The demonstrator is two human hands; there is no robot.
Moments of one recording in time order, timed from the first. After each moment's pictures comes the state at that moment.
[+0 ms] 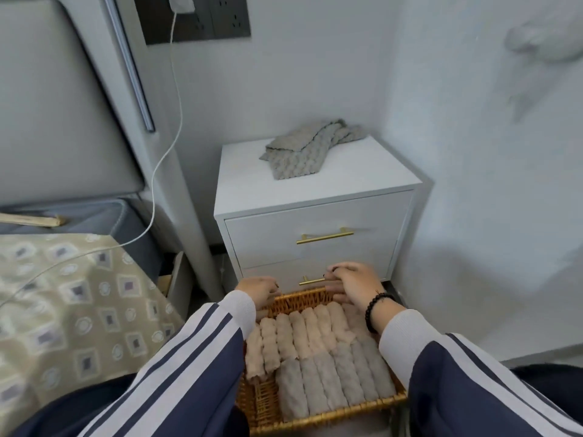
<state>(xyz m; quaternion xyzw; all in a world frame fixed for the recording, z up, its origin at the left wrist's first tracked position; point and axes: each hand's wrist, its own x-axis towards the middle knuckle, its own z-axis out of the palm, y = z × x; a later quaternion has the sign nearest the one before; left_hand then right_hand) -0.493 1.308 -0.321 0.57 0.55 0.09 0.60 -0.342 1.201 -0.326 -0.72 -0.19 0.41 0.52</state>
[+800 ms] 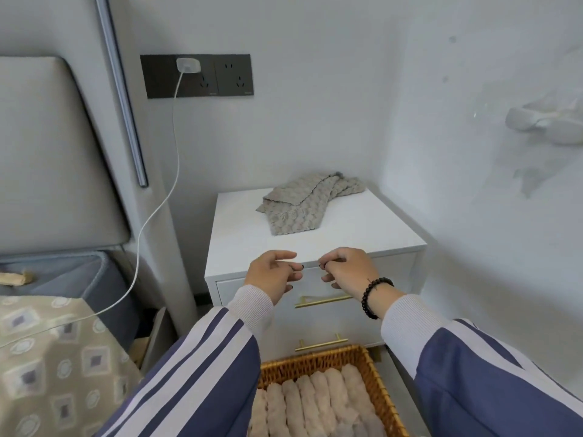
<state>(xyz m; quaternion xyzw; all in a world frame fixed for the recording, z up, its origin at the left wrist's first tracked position) -0.421 1.357 -0.237 0.58 0.43 0.30 0.62 -0.292 1.280 -0.238 -0.77 -0.34 0.26 0.47</state>
